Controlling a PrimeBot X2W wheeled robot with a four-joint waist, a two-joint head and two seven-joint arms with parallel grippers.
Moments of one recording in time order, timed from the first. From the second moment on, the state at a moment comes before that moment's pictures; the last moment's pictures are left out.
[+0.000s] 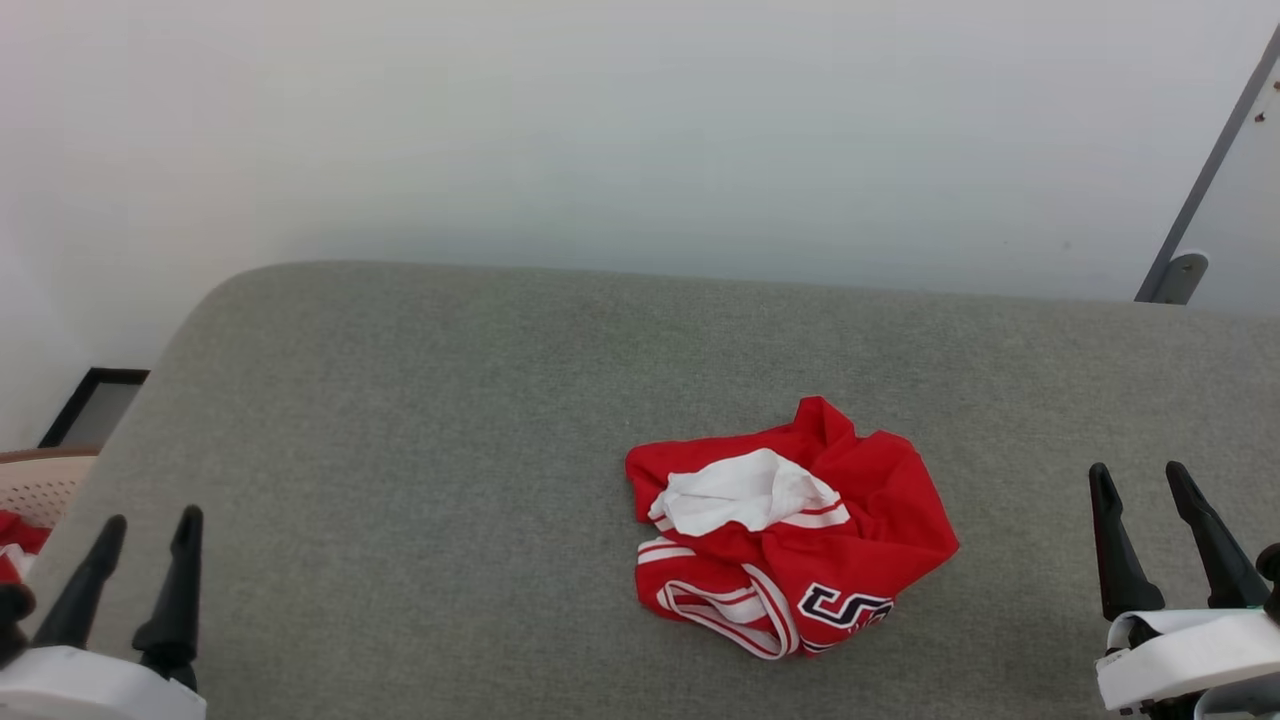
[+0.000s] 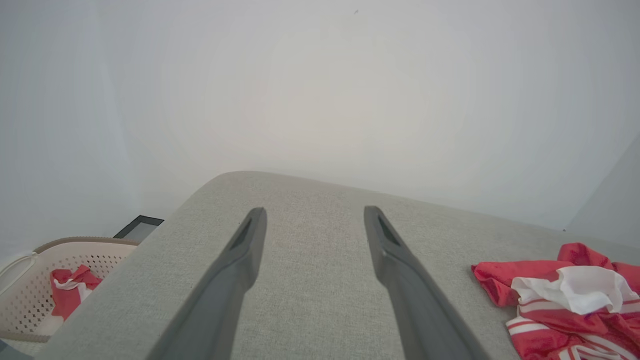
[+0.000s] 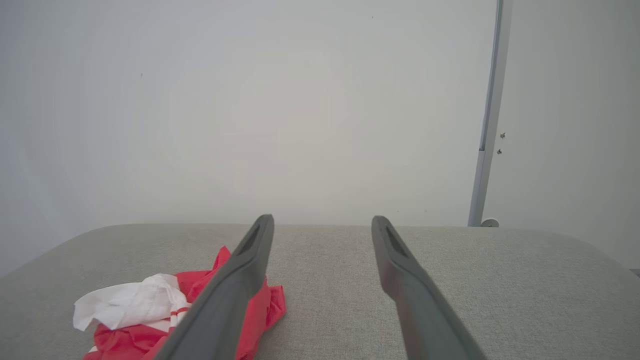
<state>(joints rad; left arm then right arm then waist) 0.01 0.70 -0.18 0.13 -0.89 0.03 -0.26 -0.07 -0.23 0.00 0.18 0.37 0.13 -0.23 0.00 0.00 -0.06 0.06</state>
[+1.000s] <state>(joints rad) -0.65 0.58 -0.62 0.19 -0.90 -0.09 0.57 -0.15 -0.18 0.04 0.20 0.34 0.13 -0.25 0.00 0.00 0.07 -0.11</state>
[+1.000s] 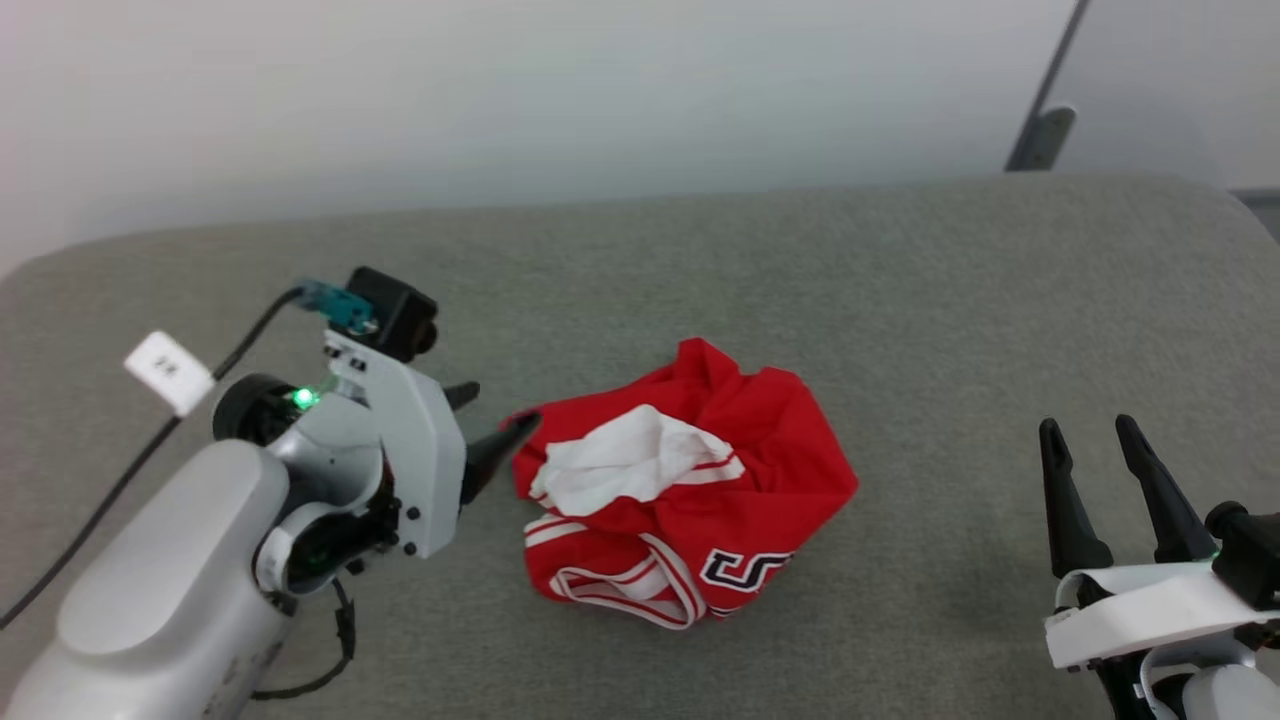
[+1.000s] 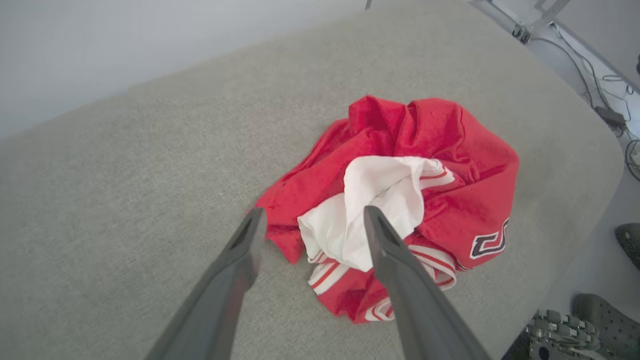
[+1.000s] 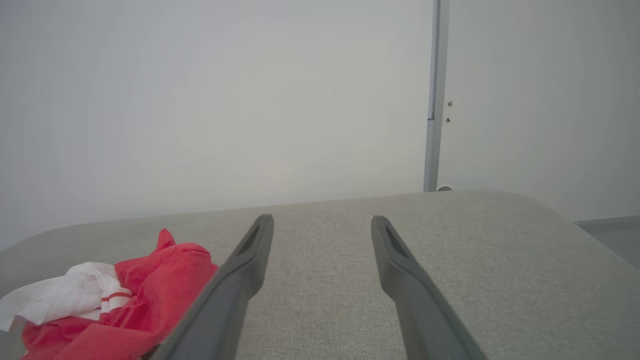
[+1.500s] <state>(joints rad) -0.68 0.56 -0.68 0.31 -0.92 -0.08 0.69 -0.18 -0.15 0.04 0.21 0.33 0.13 -0.26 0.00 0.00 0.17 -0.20</state>
